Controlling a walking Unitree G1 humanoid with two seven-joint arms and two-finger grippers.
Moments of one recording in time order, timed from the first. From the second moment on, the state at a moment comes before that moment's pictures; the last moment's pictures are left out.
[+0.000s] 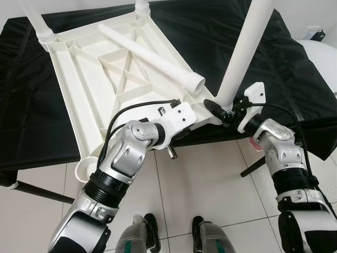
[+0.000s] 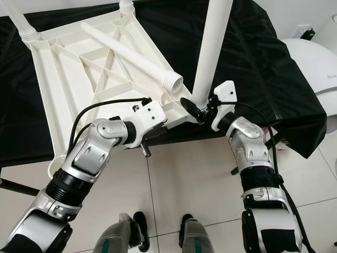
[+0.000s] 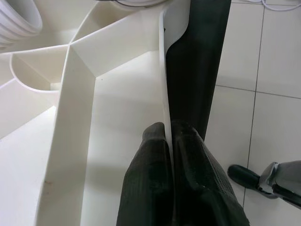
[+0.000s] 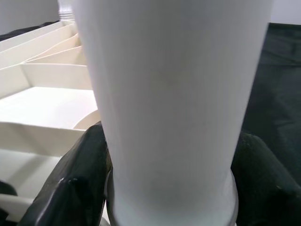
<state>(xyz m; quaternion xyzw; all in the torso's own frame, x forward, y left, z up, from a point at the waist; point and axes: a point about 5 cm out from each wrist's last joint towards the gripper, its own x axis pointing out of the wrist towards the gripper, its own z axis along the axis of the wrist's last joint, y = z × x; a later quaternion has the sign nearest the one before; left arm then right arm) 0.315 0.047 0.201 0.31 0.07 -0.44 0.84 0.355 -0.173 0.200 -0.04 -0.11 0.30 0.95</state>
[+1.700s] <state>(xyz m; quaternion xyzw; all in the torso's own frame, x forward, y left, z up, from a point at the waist) 0.313 0.051 0.202 0.31 0.07 -0.45 0.84 0.330 -0.121 0.192 0.03 -0.14 0.05 0.99</state>
